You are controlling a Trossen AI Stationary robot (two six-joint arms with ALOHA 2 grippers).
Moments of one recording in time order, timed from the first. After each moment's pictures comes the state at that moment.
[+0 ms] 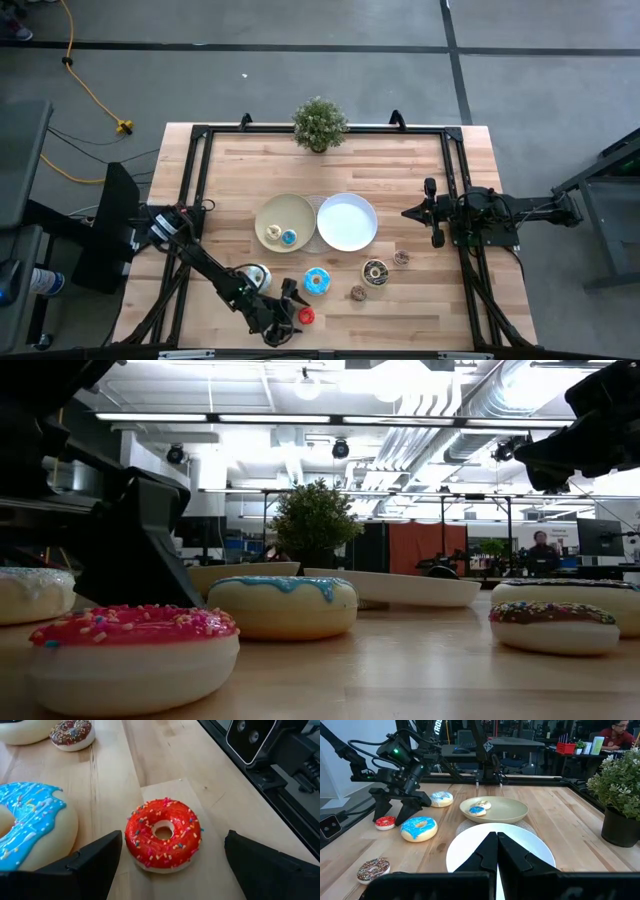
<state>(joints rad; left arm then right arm) -0.76 2.03 0.90 0.54 -0.43 -0.24 0.05 0.05 0.06 -0.09 0.02 0.00</state>
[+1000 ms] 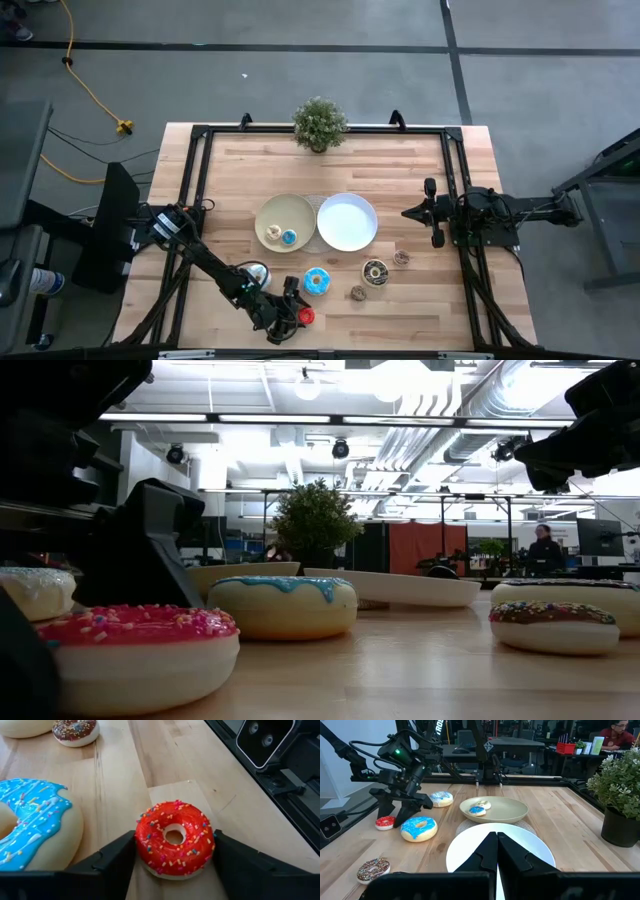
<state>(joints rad) -0.73 2.03 0.90 0.53 -0.40 -0.27 0.05 0.05 0.06 -0.09 0.02 0.00</state>
